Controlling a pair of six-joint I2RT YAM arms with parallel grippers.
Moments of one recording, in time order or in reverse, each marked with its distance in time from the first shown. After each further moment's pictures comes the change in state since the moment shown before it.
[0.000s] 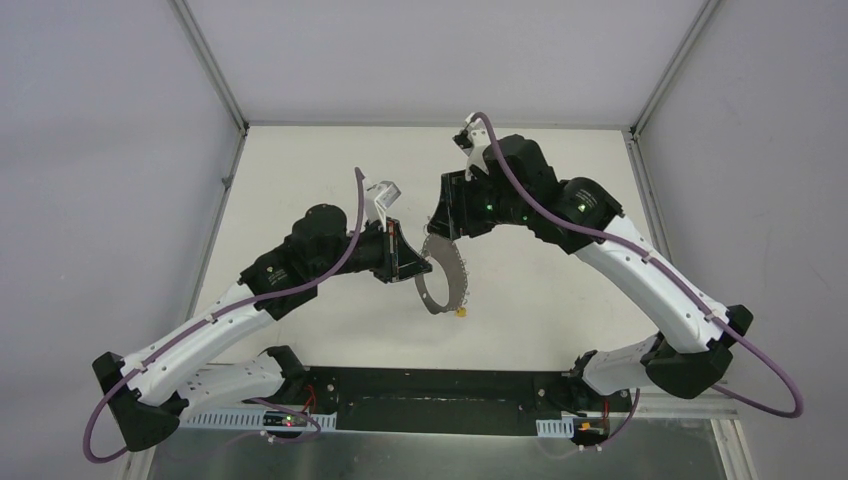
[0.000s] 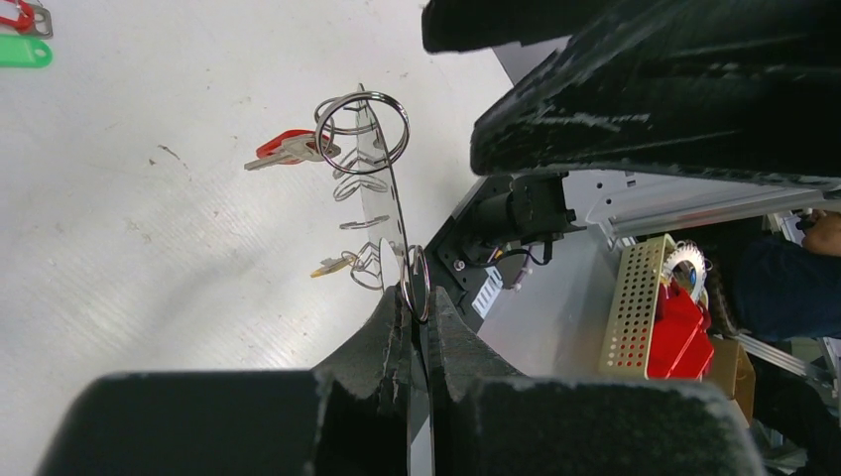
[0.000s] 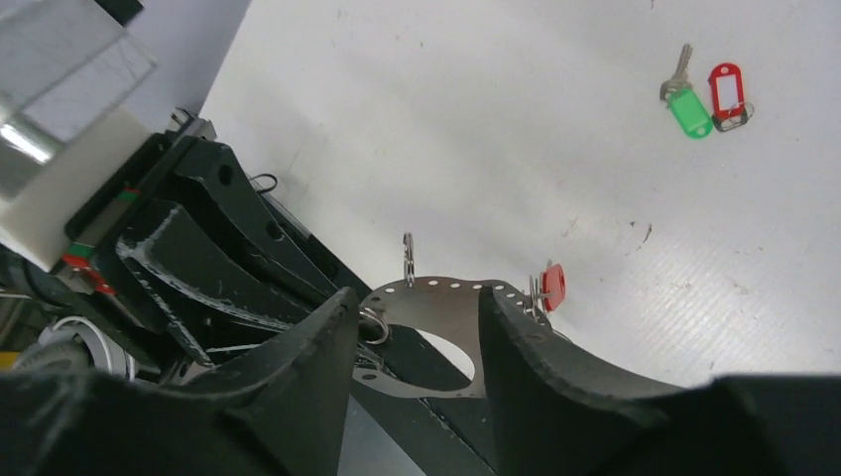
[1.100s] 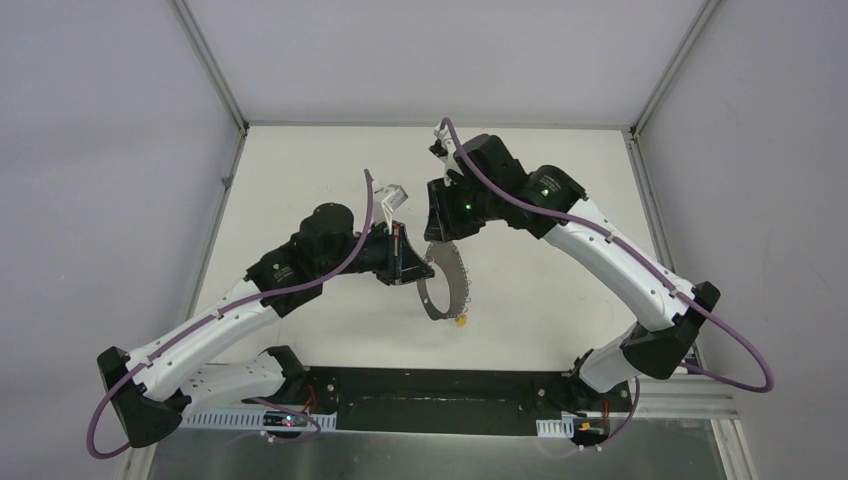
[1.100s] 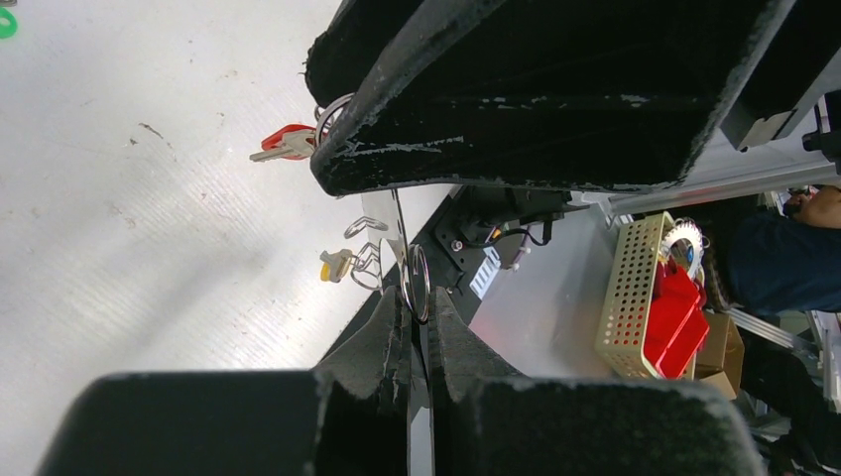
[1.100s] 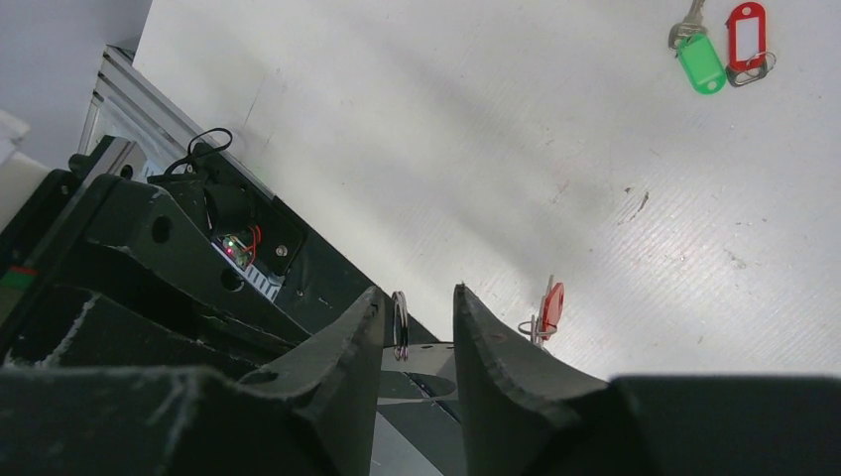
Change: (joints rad) left arm 0.000 0.029 0.000 -0.010 0.045 0.002; right arm 0.000 0.148 0.071 -0.121 -0.036 -0.036
